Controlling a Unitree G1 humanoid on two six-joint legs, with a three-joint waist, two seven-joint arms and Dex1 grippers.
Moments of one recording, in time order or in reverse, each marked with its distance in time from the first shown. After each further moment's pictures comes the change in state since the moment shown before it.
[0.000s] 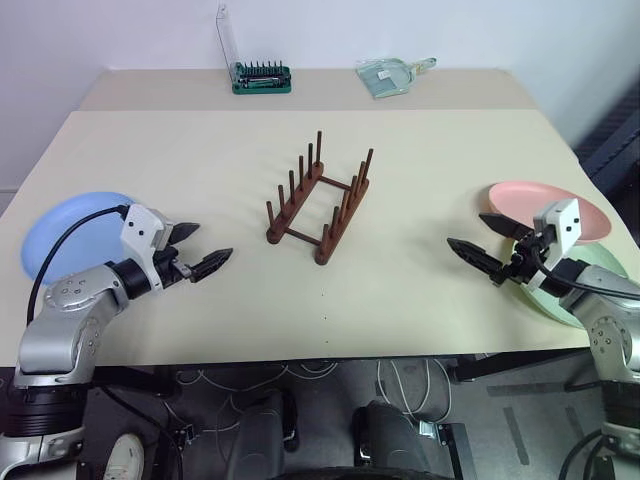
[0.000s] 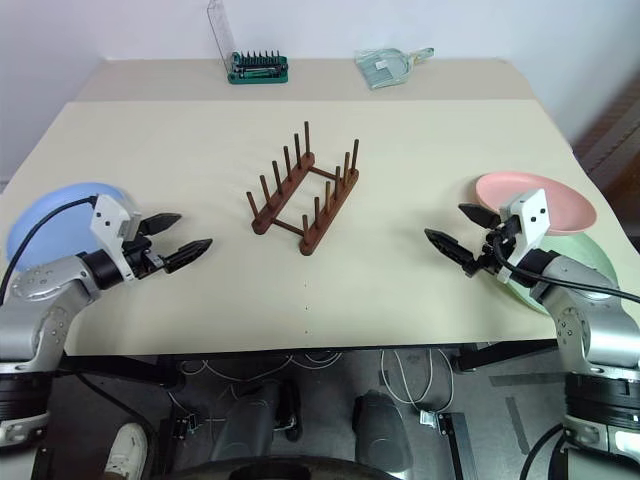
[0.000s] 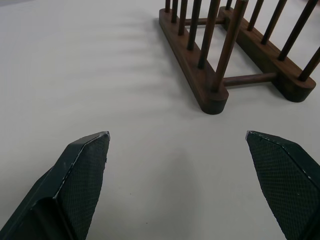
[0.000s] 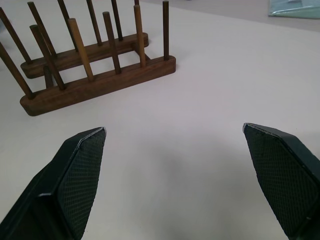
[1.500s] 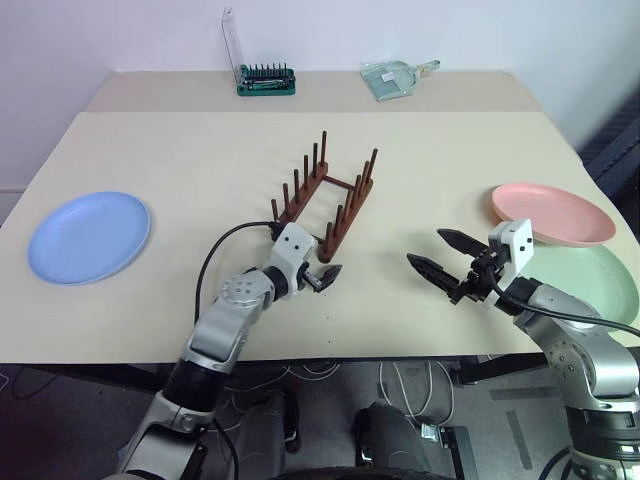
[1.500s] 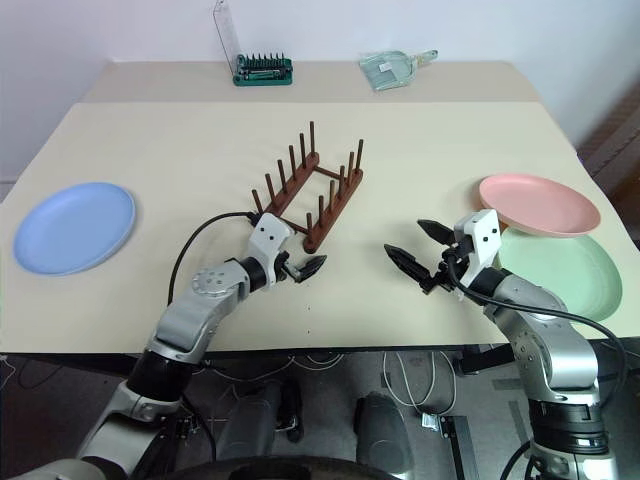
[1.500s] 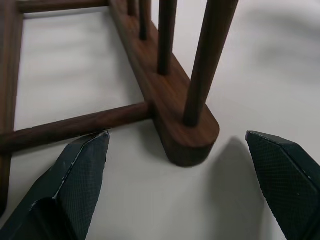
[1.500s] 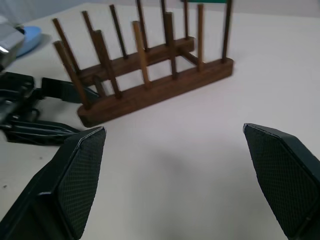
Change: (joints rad) left arm -0.188 -0.497 -0.476 0.041 0.356 0.109 0.377; right arm 0.084 0.134 0.115 -0.223 0.036 0.055 -0.148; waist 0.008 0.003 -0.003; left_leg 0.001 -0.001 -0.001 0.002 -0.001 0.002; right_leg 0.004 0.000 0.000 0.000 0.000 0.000
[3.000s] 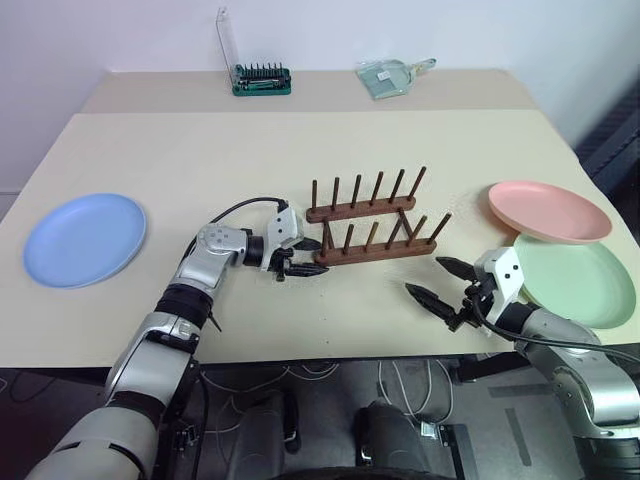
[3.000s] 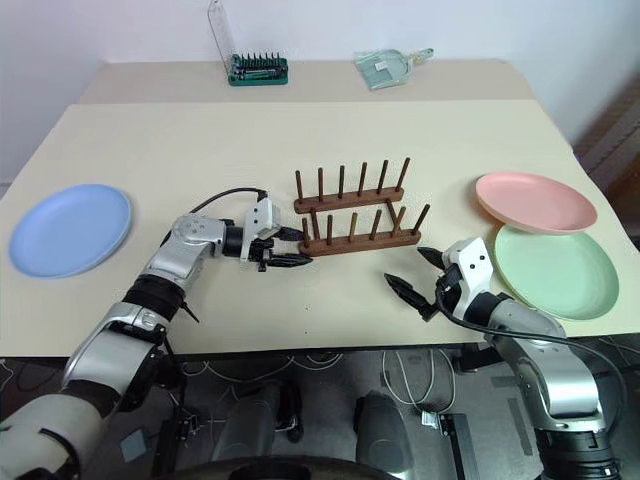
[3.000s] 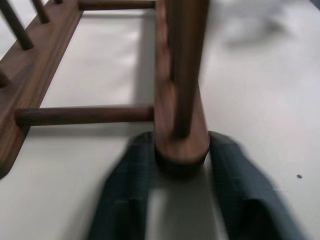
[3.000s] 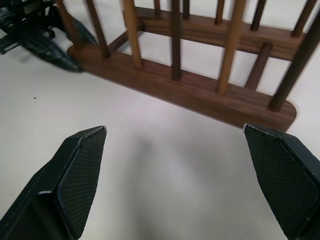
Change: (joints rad) left arm -0.400 0.175 0.004 0.782 -0.005 -0.641 -0.798; right arm 0.147 -0.035 0.042 -0.061 -0.080 -0.013 -0.038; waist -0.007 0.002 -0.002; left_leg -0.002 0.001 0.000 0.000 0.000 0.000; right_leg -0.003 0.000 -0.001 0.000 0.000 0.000
